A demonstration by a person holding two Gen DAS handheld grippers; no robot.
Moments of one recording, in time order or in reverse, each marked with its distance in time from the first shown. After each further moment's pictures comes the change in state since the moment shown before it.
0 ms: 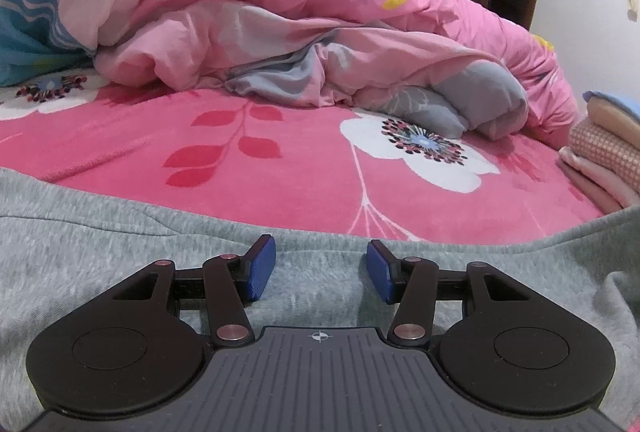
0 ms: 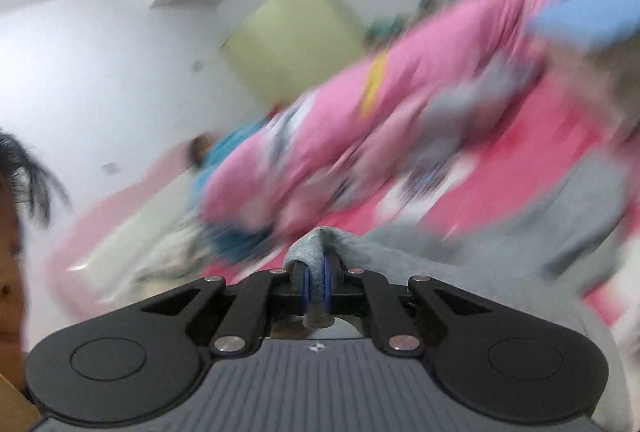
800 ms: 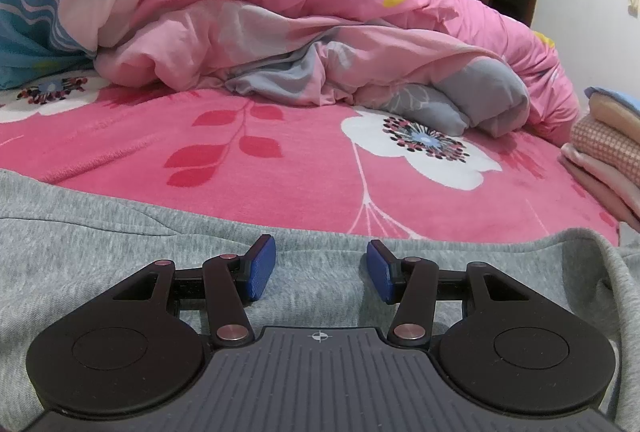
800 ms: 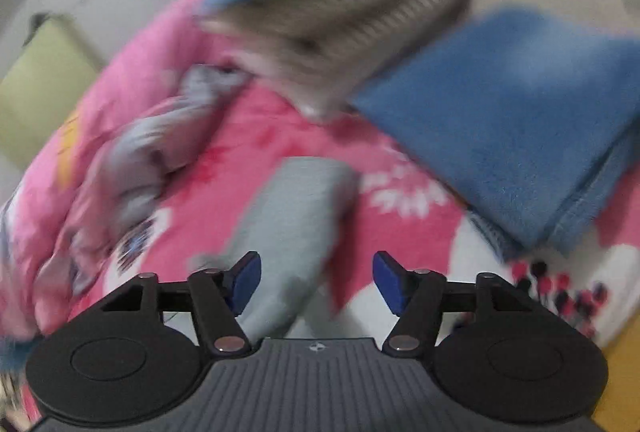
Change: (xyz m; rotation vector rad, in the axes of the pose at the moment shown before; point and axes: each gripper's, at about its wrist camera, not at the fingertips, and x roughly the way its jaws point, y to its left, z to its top) left arm 0.001 -0.001 -0.001 0.013 0.002 0.009; right arm 0.018 -0.262 0.075 0.371 -0.176 -0.715
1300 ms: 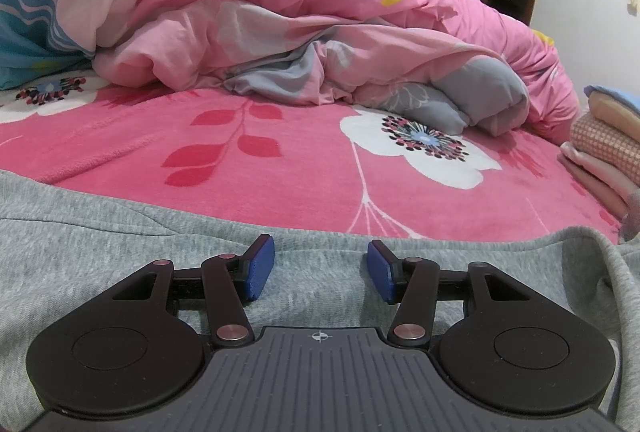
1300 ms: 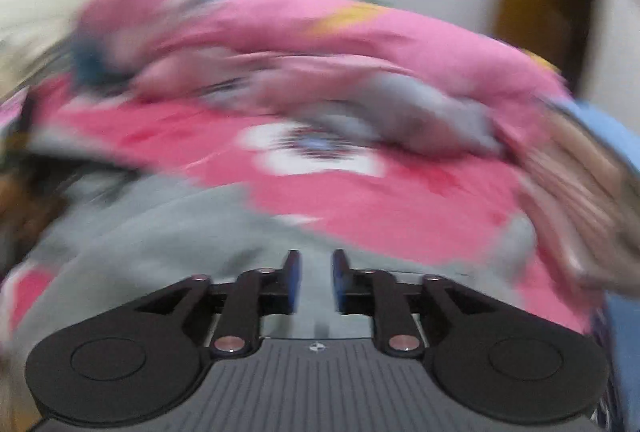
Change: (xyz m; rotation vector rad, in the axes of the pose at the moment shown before) left arm 0.001 -0.001 0.000 0.003 0.001 -0.003; right arm -0.041 0.194 -0.163 -1.161 -0.068 0.217
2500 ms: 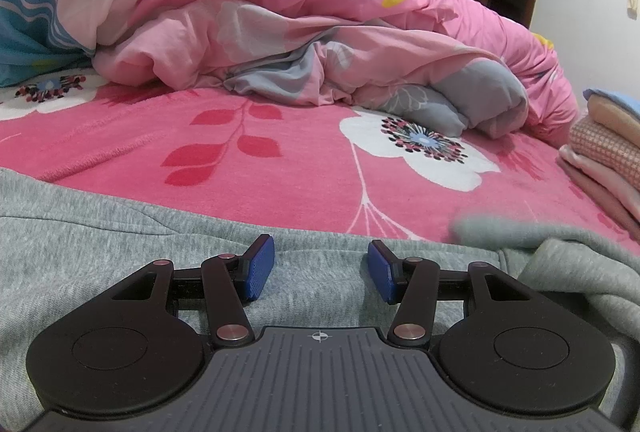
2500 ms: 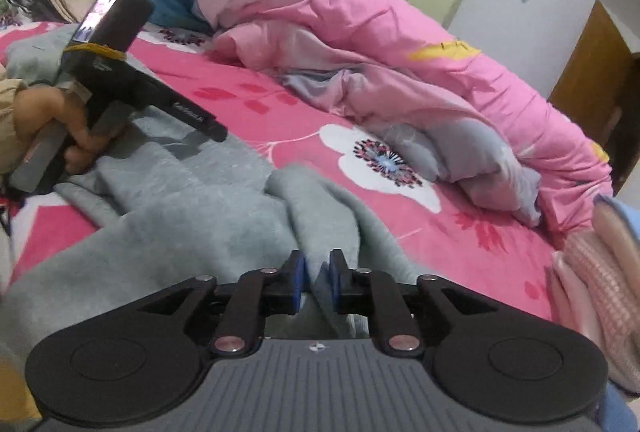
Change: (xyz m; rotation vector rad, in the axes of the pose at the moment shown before) left arm -0.001 0.001 0.001 -0.010 -0.002 -0.007; right arm 0.015 0.072 -0.010 -0.239 0.000 0.007
